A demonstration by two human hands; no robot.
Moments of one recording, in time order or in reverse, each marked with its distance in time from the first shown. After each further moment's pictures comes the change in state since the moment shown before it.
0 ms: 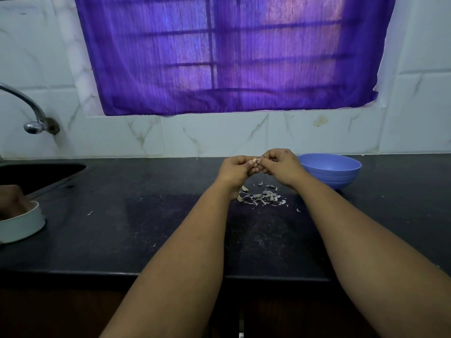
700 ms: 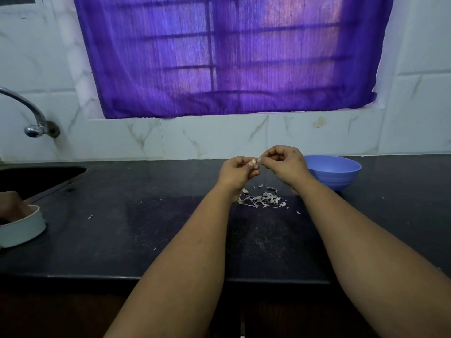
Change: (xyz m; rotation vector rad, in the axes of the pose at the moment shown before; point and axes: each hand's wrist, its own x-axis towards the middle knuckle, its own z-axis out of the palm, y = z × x) left_hand -0.002 0.001 0.002 -0.021 0.050 0.022; right_hand -0.003 -0.003 -0.005 0.126 0.146 -0.013
